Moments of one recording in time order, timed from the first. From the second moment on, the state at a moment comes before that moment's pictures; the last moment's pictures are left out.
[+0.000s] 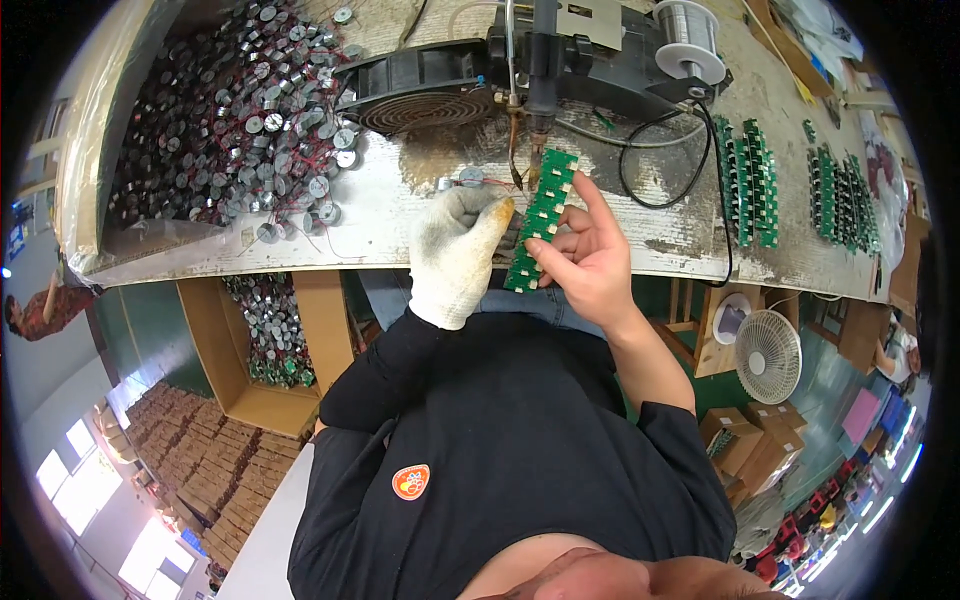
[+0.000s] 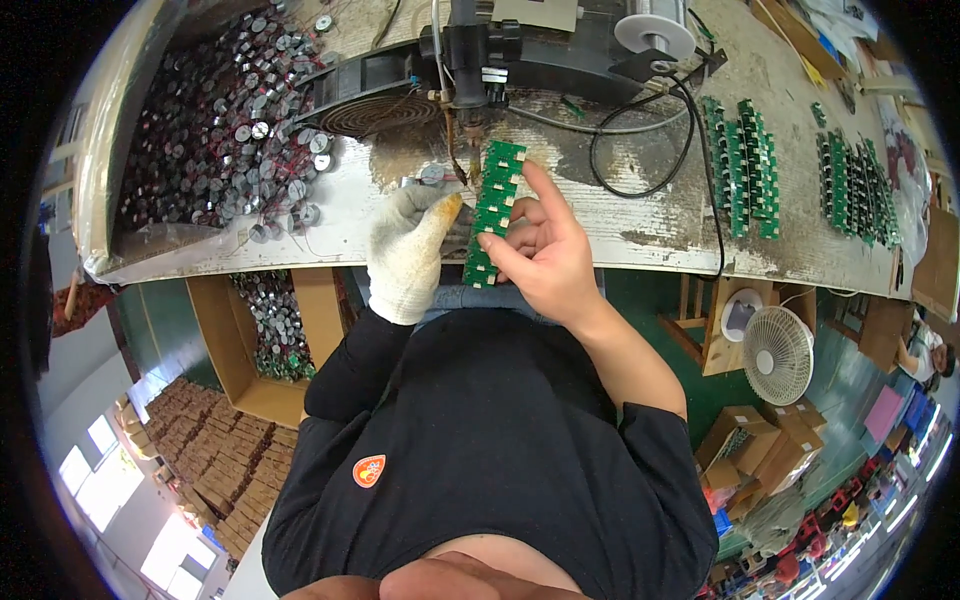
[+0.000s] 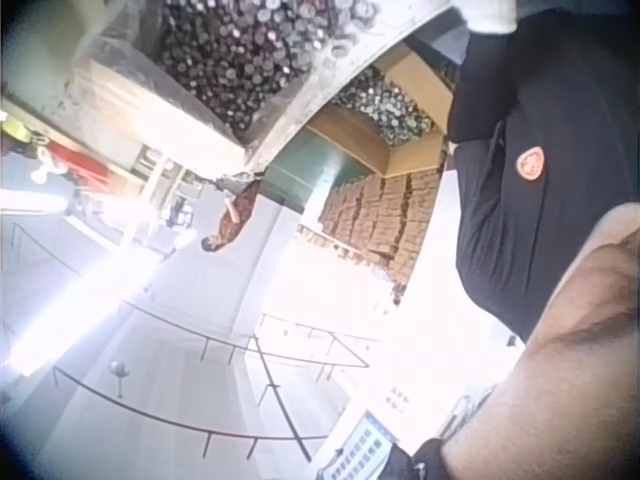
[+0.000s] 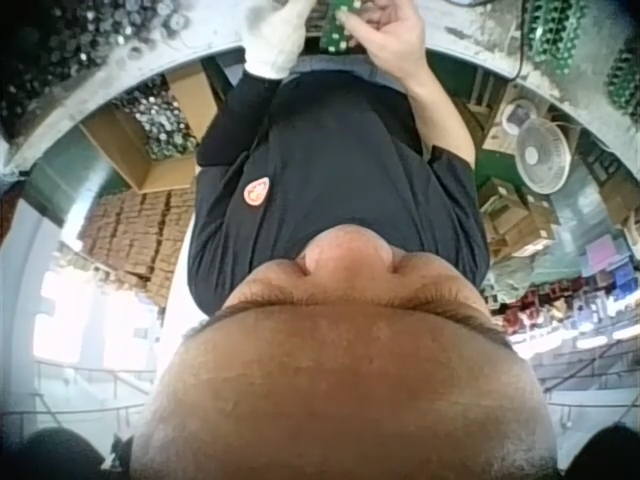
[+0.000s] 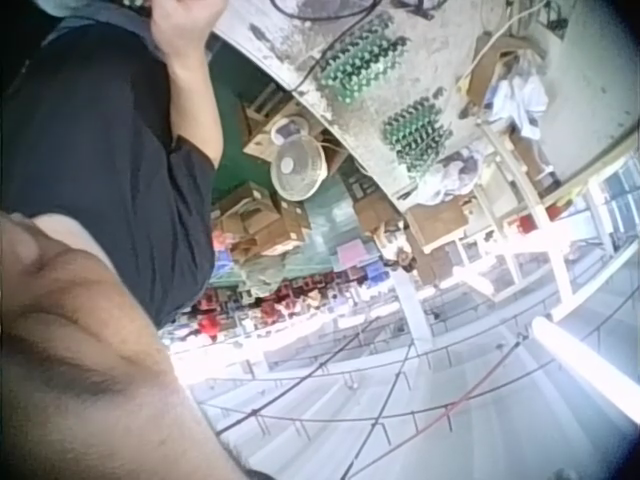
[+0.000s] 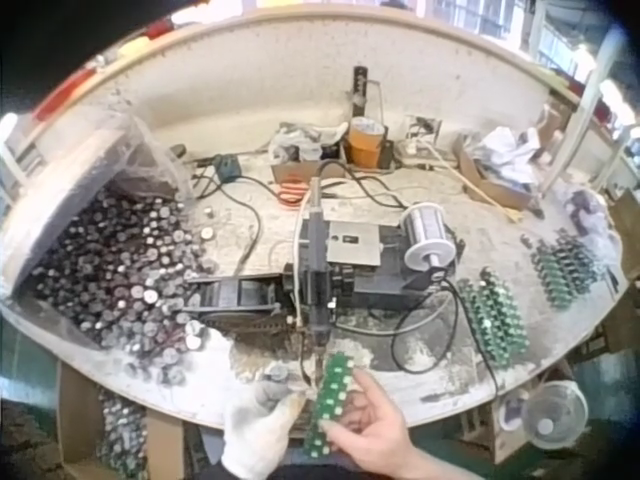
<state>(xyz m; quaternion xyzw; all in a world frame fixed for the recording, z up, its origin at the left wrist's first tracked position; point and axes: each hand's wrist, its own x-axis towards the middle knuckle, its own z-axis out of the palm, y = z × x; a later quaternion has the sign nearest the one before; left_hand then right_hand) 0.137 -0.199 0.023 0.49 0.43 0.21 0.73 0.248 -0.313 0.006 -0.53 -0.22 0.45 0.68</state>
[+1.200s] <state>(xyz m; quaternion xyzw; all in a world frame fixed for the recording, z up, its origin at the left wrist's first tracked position) 0.139 -0.198 0.025 0.51 0.40 0.20 0.73 0.247 -0.316 0.005 -0.54 -0.23 0.45 0.67</state>
